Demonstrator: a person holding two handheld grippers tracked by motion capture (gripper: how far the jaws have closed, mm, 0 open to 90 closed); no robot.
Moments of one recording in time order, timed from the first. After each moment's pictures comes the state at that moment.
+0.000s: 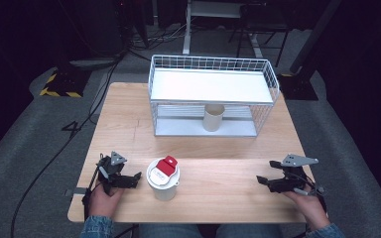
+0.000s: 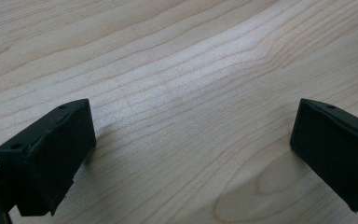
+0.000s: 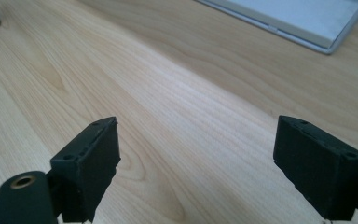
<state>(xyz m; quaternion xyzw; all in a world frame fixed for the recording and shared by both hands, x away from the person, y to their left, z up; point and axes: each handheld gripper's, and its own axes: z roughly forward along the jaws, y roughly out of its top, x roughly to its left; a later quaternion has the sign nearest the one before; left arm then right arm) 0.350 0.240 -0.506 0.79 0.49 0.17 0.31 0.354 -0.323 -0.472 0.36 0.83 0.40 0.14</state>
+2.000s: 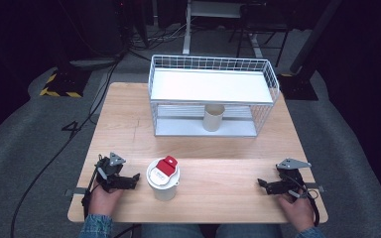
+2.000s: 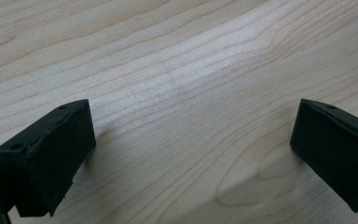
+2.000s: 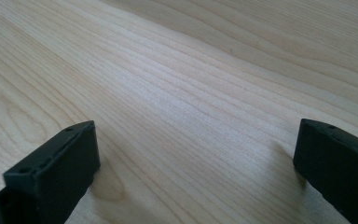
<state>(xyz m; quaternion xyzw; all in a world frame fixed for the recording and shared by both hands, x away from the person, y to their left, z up) 0.345 0.243 -0.505 0.80 0.49 0.17 0.31 0.360 -0.329 -0.506 0.42 0.82 0.34 0.18</state>
